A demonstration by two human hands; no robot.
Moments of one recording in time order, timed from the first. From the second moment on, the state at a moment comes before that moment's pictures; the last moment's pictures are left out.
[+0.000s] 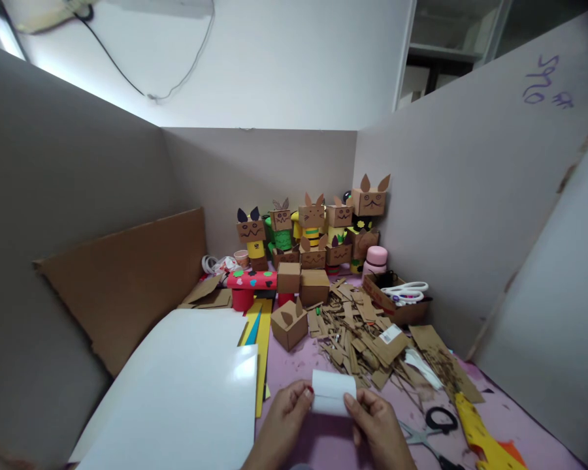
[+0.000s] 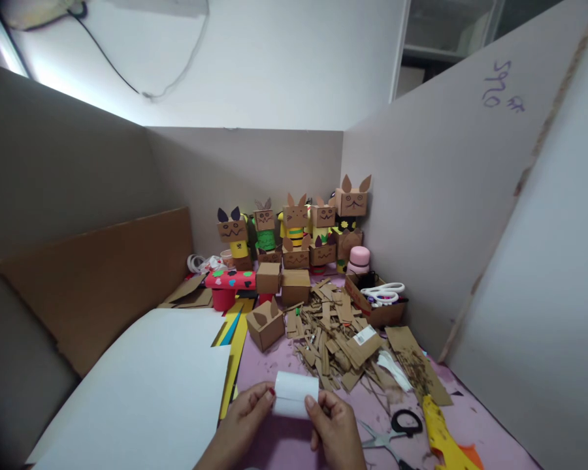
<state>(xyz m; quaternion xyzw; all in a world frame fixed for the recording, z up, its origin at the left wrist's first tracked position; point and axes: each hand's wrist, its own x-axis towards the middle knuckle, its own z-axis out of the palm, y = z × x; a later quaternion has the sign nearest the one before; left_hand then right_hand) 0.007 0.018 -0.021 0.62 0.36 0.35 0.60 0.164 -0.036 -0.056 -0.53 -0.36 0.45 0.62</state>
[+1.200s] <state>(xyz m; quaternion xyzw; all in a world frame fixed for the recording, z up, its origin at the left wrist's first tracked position) 0.006 0.022 -0.028 0.61 0.43 0.39 0.54 0.159 -0.036 -0.057 -0.53 -0.36 0.45 0.62</state>
